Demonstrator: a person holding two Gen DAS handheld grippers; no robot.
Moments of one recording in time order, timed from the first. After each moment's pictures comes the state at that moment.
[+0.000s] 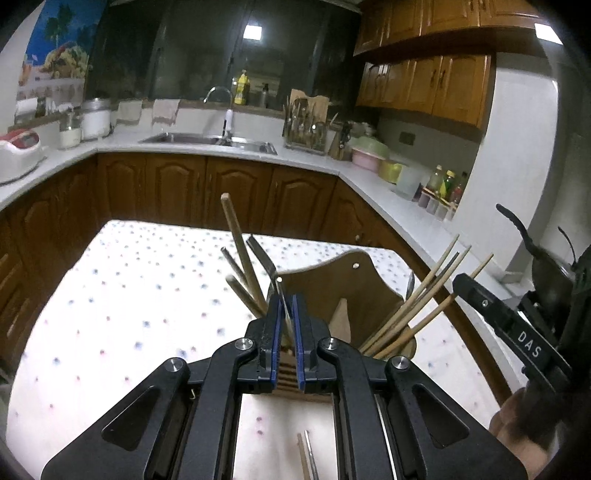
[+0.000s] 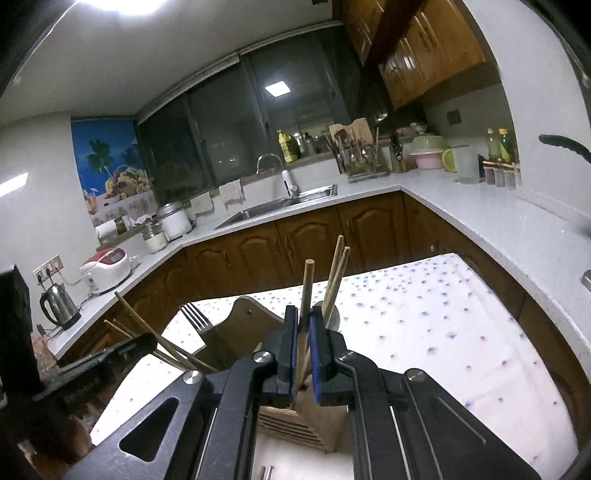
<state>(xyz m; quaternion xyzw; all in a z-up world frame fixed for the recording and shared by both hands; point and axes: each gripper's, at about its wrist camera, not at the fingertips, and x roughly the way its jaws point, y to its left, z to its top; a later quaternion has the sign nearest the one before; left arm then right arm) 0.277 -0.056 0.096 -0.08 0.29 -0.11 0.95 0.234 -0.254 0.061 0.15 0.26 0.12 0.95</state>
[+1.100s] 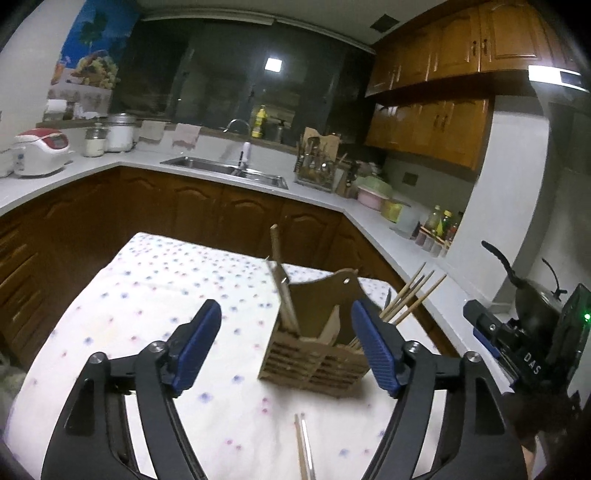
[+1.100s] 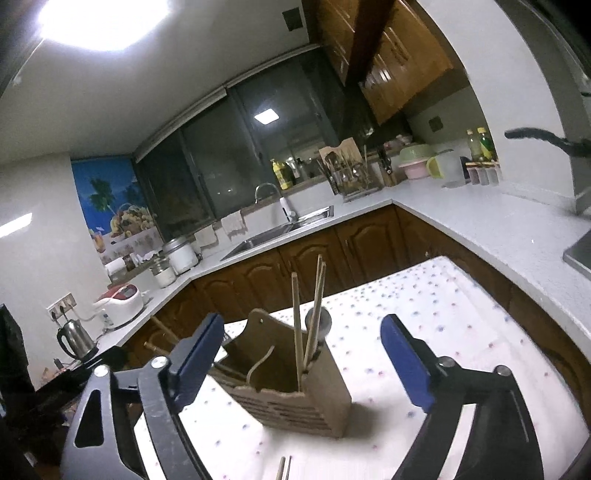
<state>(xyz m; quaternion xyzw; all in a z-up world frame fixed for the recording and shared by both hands) 0.190 -0.017 0.124 -0.12 0.23 -0.08 0.96 0.179 -0.277 0.069 0.21 0.21 0.11 0.95</state>
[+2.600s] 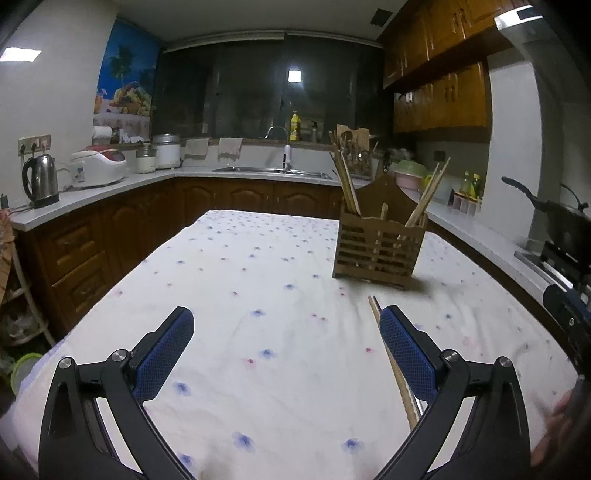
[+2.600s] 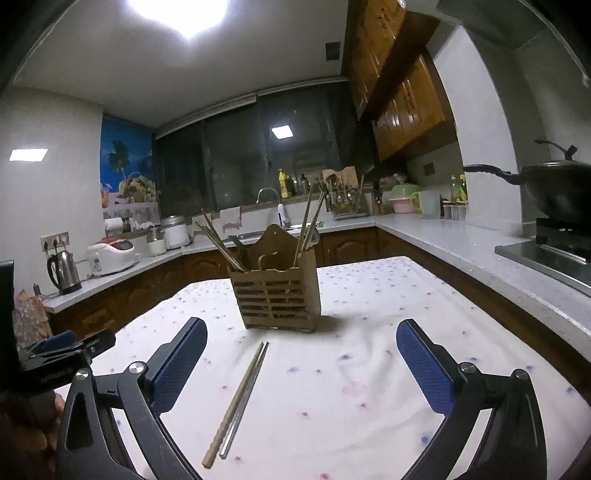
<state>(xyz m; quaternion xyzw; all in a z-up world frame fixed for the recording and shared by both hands) 0.034 -0.003 0.018 -0.04 0.20 0.01 0.98 -0.022 -0.244 0.015 0.09 0.16 0.07 0.98</state>
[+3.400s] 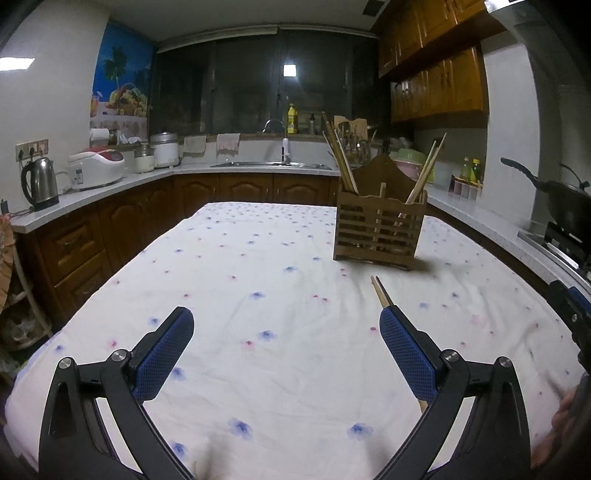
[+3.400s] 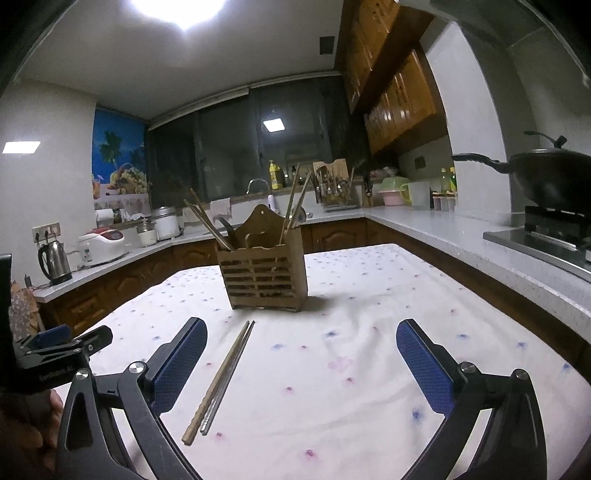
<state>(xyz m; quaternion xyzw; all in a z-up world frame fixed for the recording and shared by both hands) 0.032 -0.009 -0.002 -0.02 0.21 0.01 0.98 -0.029 -0.248 -0.009 0.09 0.17 0.05 0.98</state>
